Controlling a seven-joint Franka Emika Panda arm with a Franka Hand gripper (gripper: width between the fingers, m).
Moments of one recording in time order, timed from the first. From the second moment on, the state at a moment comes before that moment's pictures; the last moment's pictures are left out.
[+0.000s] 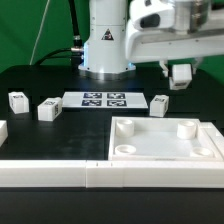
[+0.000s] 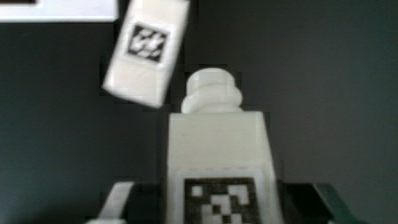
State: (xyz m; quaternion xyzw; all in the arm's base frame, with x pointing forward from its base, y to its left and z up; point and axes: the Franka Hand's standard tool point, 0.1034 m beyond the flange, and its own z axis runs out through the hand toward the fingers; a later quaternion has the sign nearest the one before) arm 0.457 0.110 0.103 -0.98 0.01 0.18 0.07
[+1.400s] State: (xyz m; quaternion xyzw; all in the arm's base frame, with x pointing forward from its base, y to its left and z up) arm 0.551 0.100 0.115 -0.99 -0.05 -0.16 0.05
